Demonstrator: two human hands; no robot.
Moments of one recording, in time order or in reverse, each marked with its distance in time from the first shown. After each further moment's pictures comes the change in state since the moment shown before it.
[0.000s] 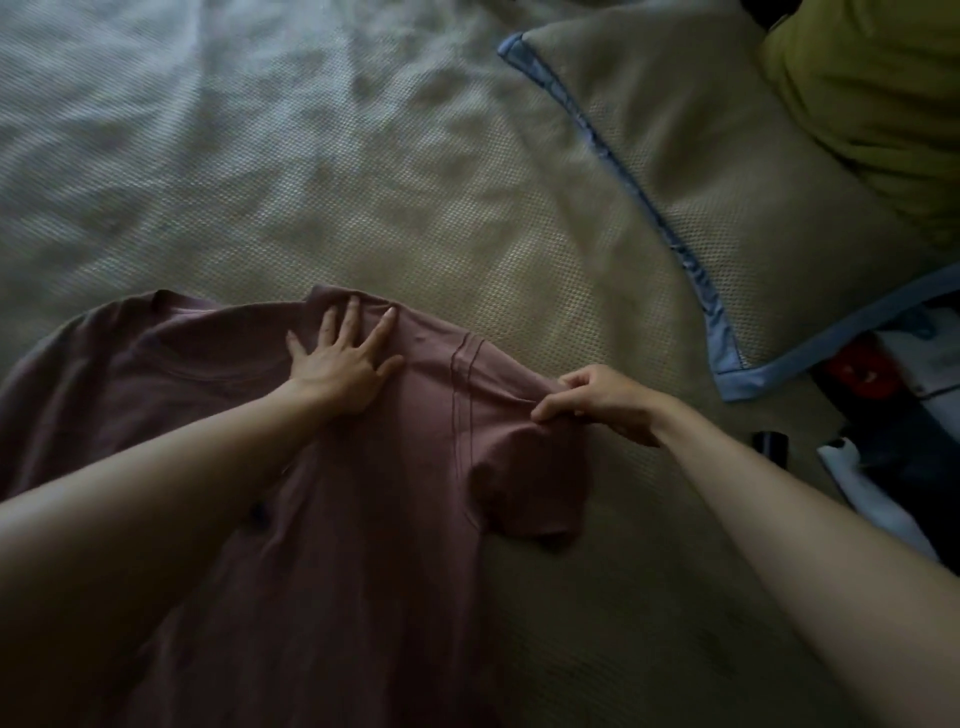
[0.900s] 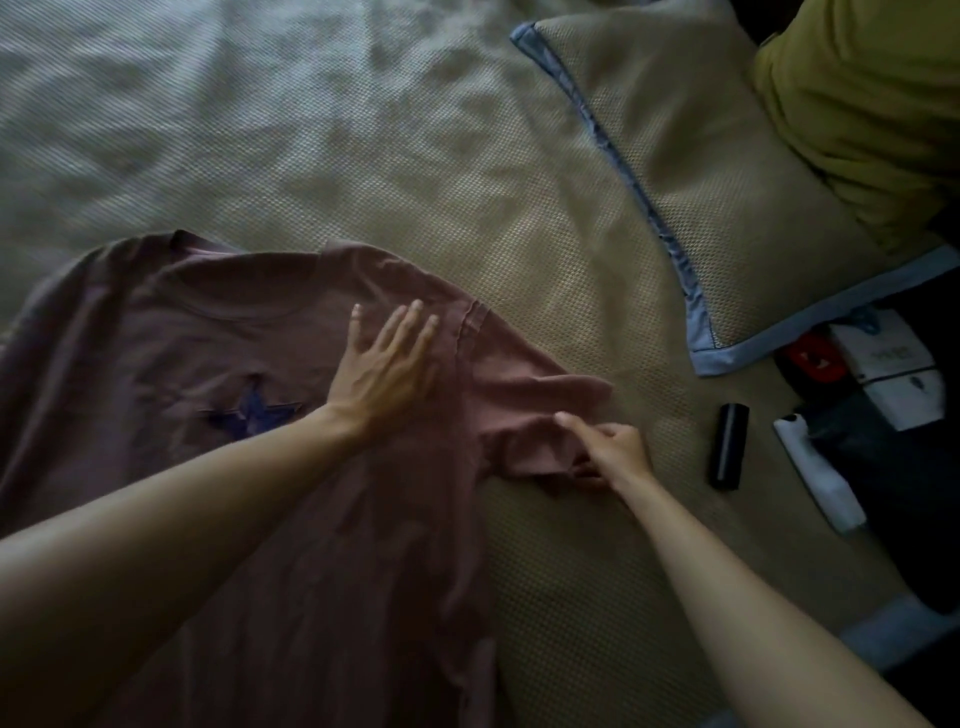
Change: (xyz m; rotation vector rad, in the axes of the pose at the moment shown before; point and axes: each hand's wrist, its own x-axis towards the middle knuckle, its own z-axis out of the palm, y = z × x) left_hand -0.075 0.031 0.039 0.054 0.319 0.301; right_hand -0.047 0.090 0.065 0.284 0.678 0.213
